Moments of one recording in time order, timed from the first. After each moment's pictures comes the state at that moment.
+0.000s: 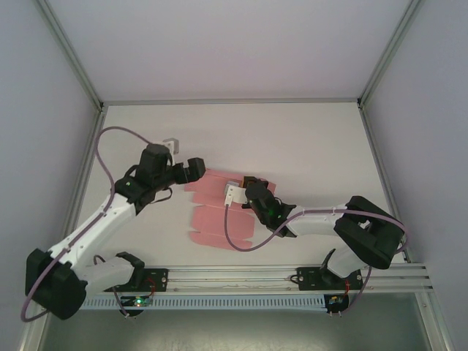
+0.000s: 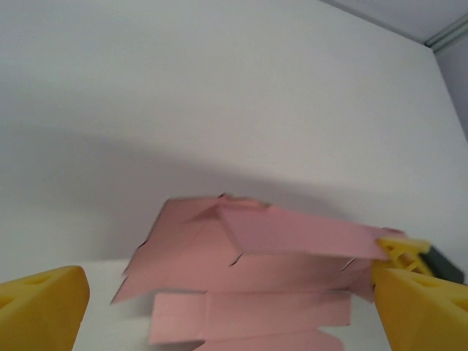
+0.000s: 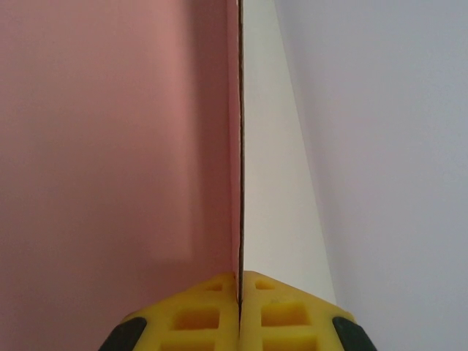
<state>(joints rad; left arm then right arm) -0.41 1.13 0.87 -0.37 0.17 -0.56 0.91 1.51 0.55 0.51 0.51 -0.91</state>
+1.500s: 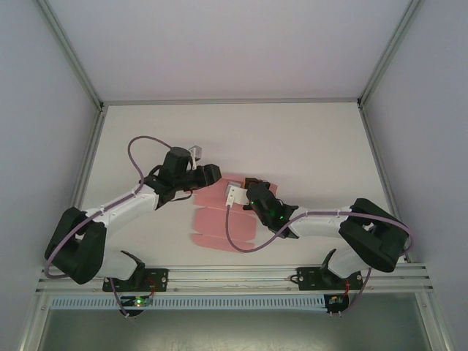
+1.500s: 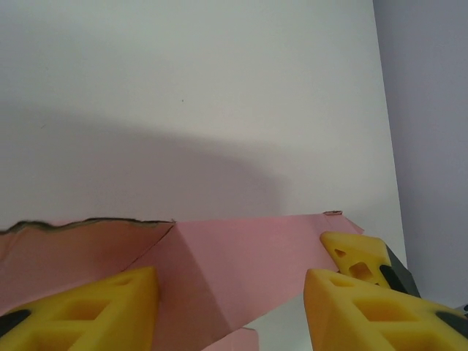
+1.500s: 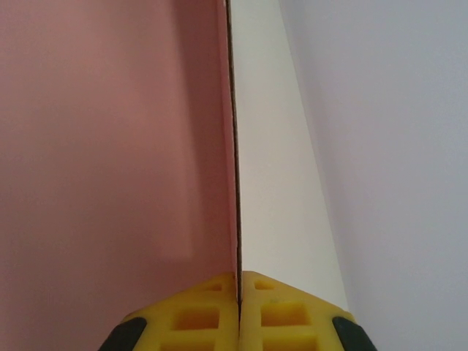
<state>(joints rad) -0.47 1.37 0.77 -0.04 0.39 -0.79 0.91 1.48 0.53 0.46 0.50 -0.87</state>
